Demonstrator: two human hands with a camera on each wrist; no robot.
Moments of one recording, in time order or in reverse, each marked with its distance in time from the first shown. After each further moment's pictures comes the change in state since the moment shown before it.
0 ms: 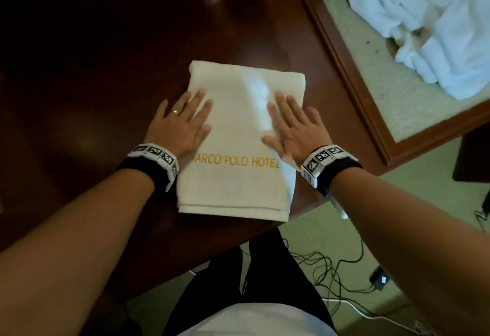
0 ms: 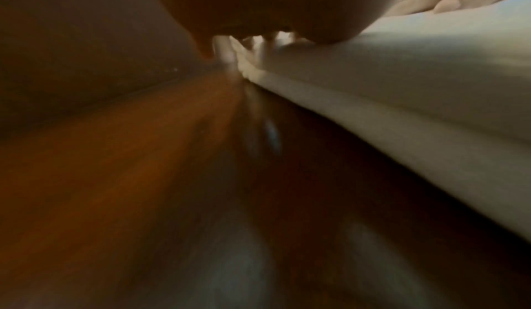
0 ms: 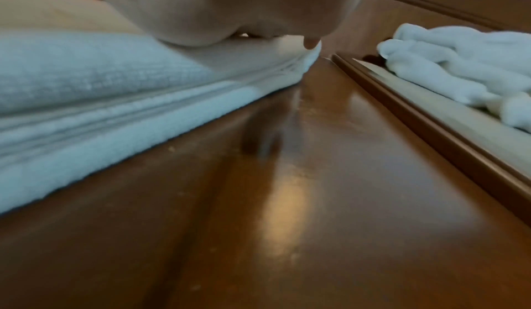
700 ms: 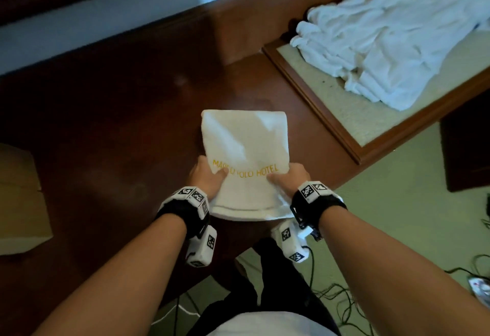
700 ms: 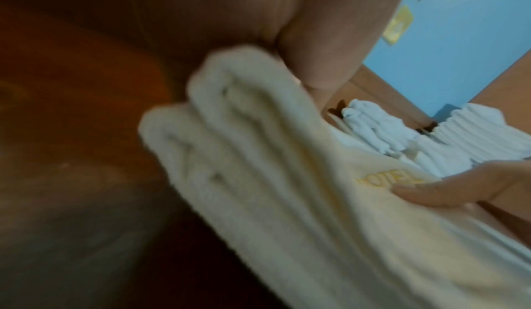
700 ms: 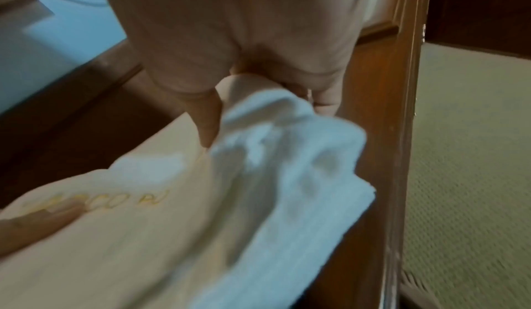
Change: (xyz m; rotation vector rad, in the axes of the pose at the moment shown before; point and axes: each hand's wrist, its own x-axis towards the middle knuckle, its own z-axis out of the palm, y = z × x) left_hand -0.072 0.072 -0.046 -0.890 -0.046 -0.551; right_hand -0.090 -0.062 -0.028 1.113 -0.037 0.766
